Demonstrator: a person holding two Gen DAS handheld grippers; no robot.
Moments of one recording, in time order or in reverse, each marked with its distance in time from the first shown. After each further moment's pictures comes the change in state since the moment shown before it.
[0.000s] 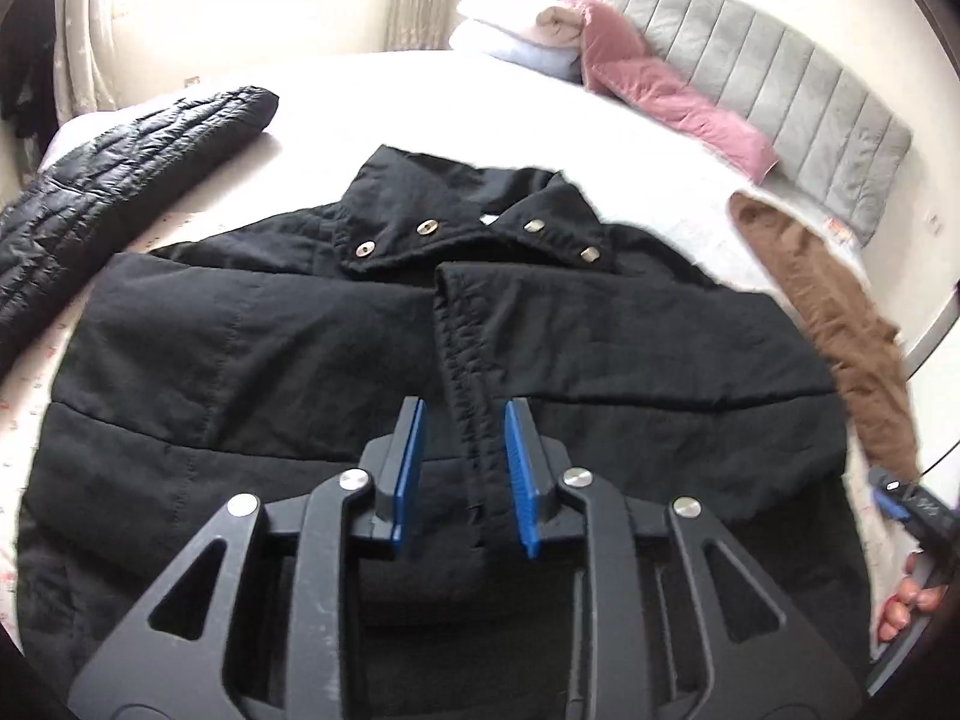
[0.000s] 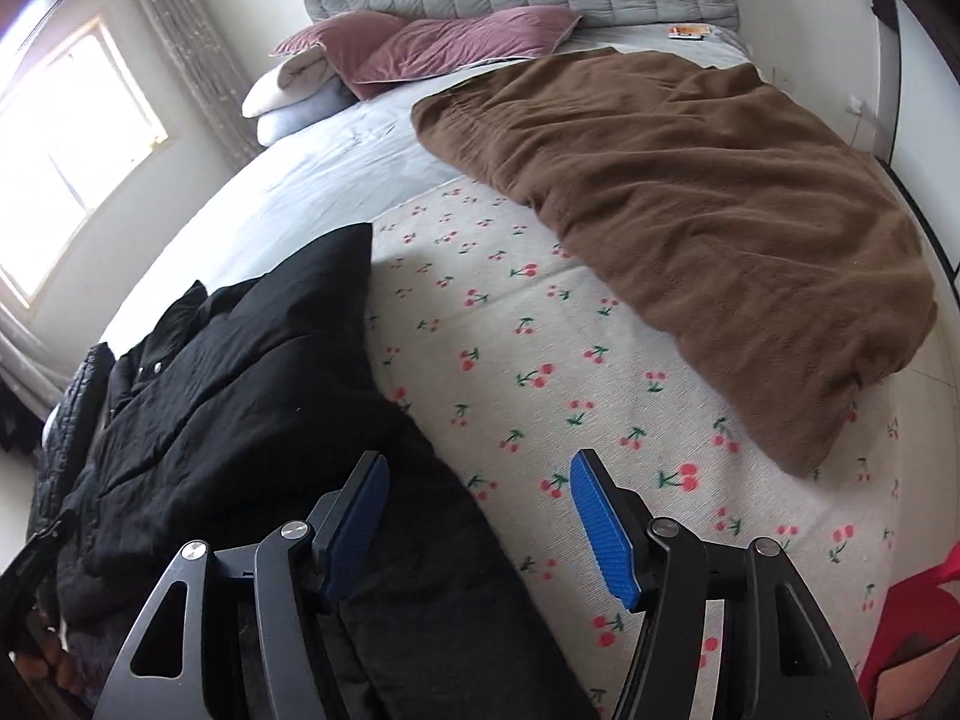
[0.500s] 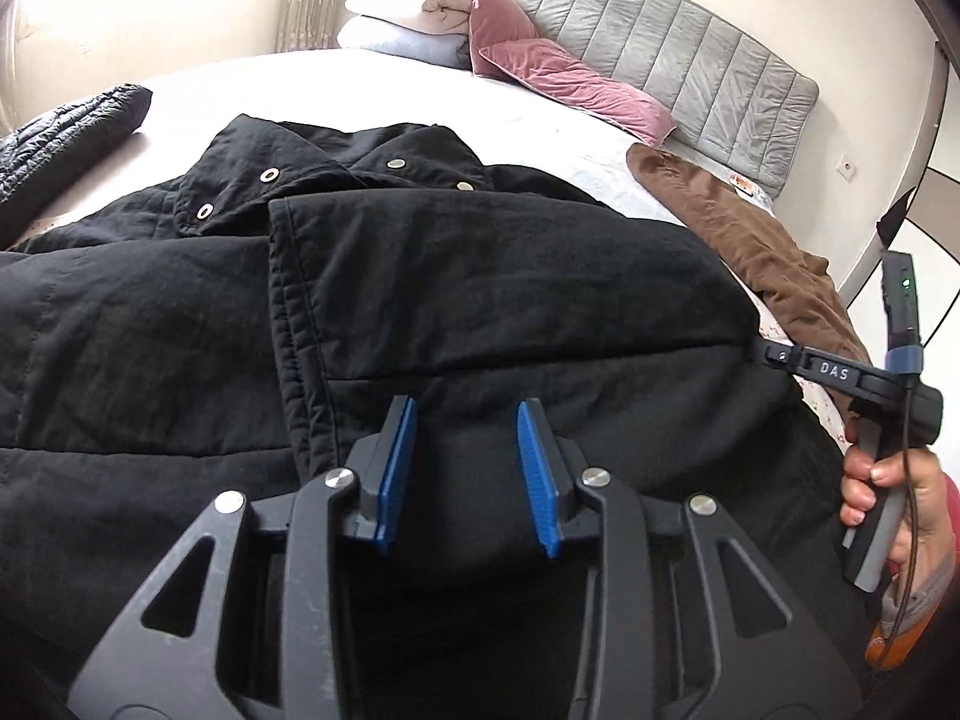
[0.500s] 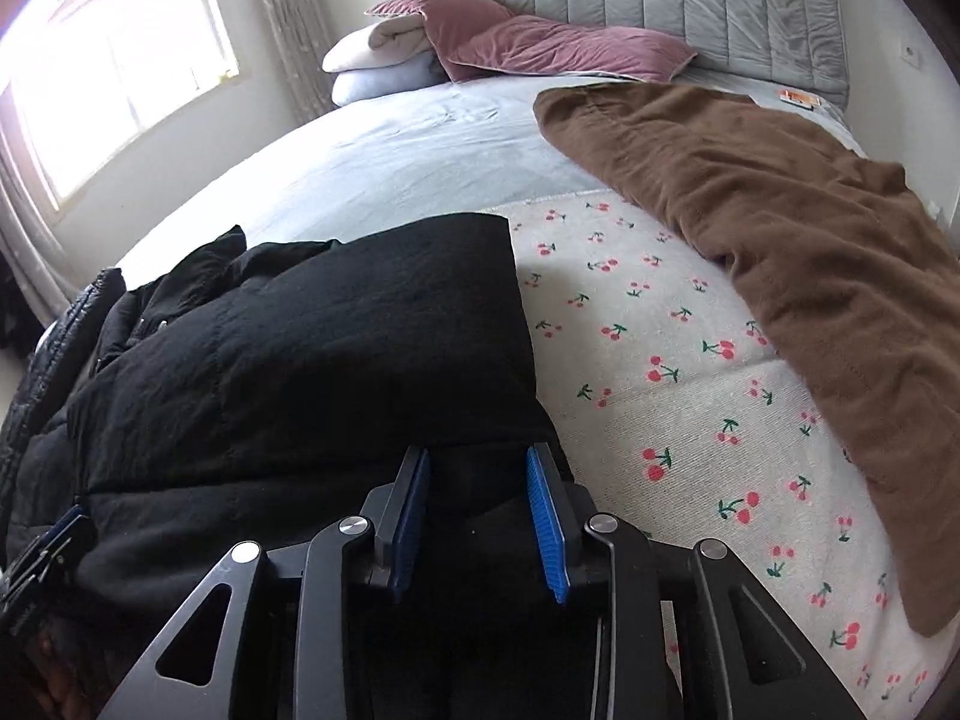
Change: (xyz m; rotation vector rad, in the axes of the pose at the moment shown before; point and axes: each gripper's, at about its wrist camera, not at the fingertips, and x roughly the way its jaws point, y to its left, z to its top) left arm 0.047 -0.035 -0.032 0.153 0.033 -0.182; right arm 0.077 0.083 0.015 -0.229 -0.016 0.056
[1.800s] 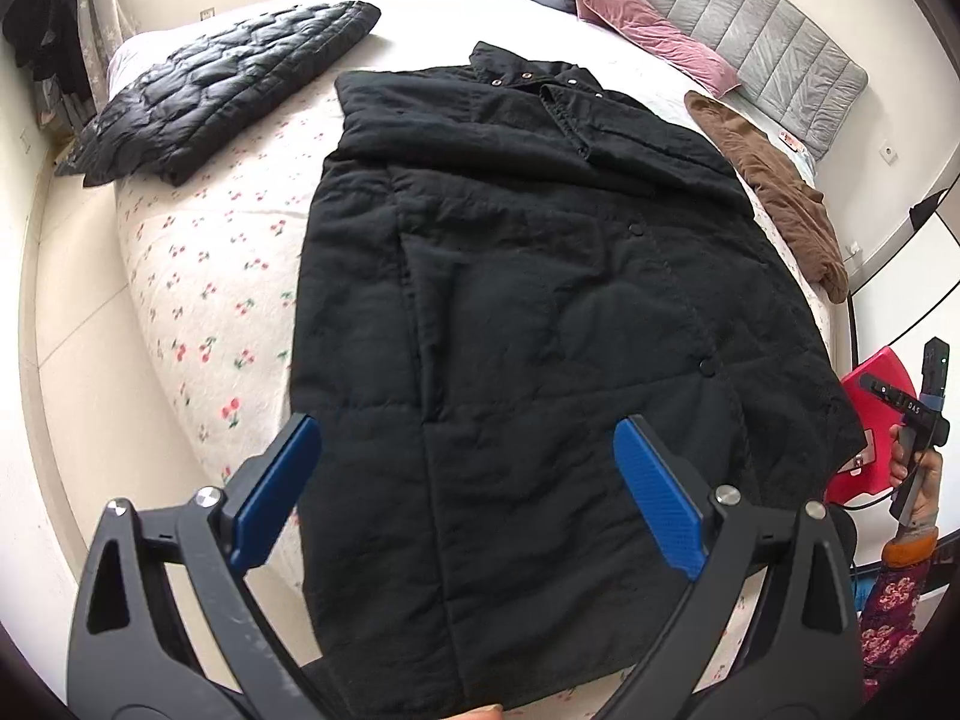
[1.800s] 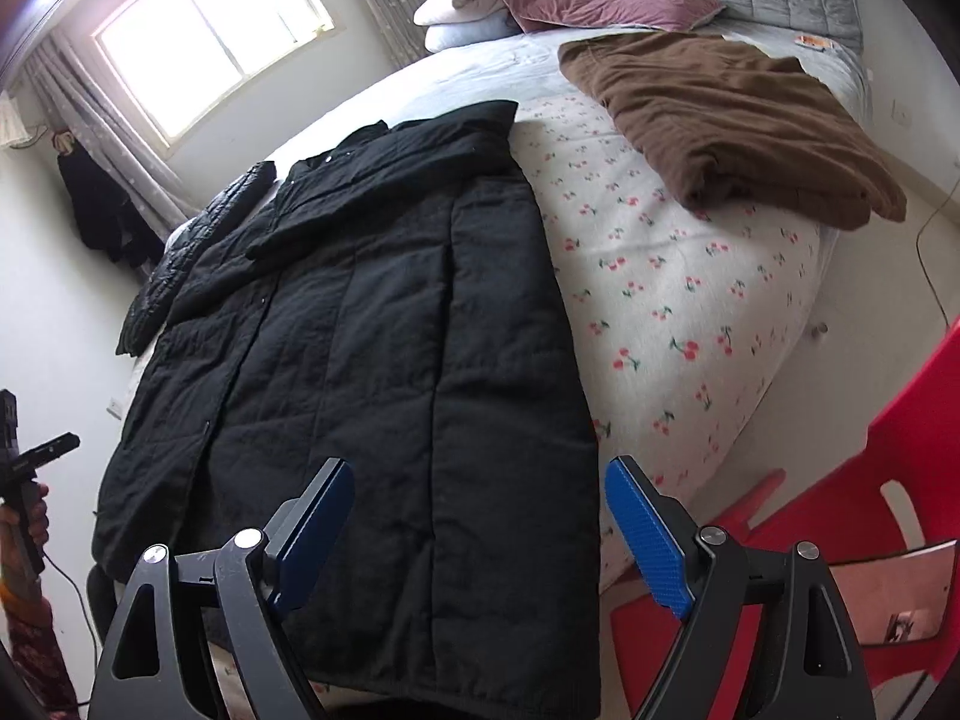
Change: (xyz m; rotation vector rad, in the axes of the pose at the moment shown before) left arm -0.328 0.095 -0.155 -0.141 0.241 0.183; right arm -0.262 -0.111 -0.198 -0.063 0.181 0.246
